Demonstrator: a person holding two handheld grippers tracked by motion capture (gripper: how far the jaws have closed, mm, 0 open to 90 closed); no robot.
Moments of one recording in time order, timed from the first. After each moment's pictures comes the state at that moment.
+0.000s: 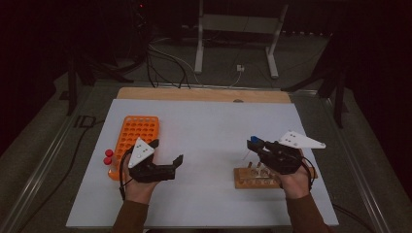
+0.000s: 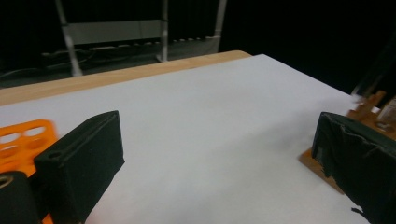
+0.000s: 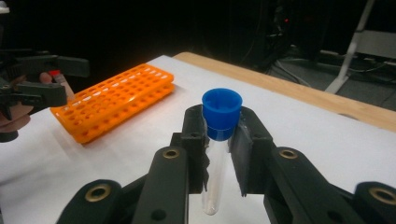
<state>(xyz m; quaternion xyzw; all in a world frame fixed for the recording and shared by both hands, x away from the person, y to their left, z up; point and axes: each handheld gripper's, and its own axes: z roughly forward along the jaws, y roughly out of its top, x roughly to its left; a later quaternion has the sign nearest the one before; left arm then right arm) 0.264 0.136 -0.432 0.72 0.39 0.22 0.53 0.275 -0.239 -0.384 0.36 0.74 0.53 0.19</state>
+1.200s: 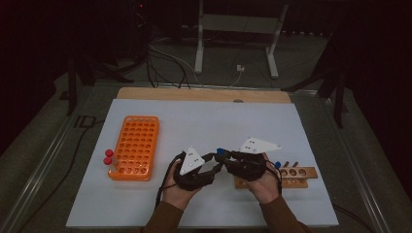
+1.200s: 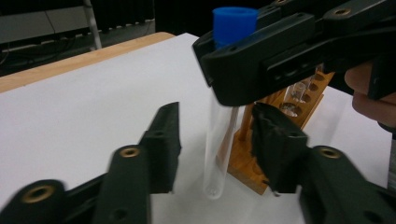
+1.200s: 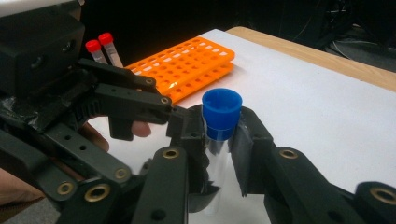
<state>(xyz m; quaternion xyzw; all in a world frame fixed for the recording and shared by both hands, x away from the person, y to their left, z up) 0.257 0.036 -0.442 0.78 0.30 0.16 0.53 0.273 -0.164 -0.407 0.31 0.79 0.52 0.12</state>
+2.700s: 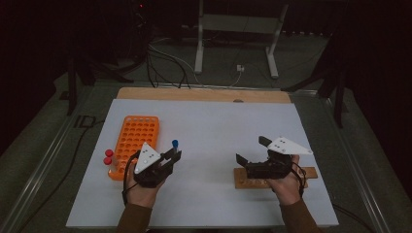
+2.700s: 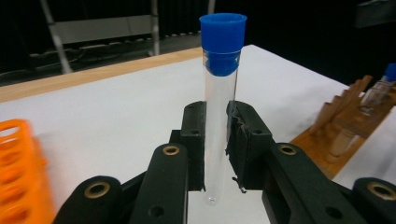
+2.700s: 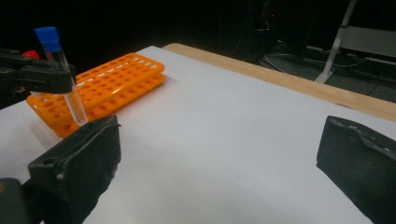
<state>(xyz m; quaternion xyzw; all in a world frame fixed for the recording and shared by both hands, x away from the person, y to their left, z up) 0.253 0.136 -0.436 0.73 0.39 0.23 0.52 0.270 -0.224 -0.403 0.37 0.74 0.51 0.22</state>
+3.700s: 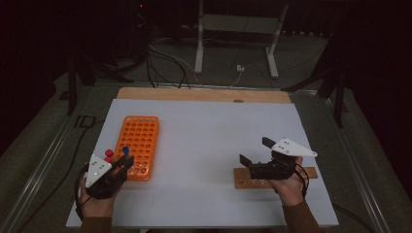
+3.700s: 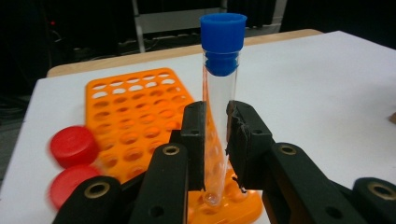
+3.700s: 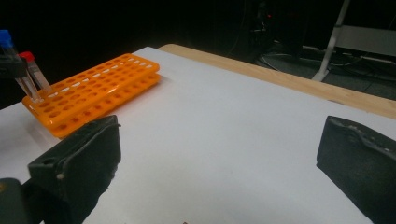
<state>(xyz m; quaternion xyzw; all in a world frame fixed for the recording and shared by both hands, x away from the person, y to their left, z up) 0.225 0.237 -0.454 0.69 0.46 0.31 0.46 0.268 -0.232 -0.407 0.38 0.74 0.52 0.22</state>
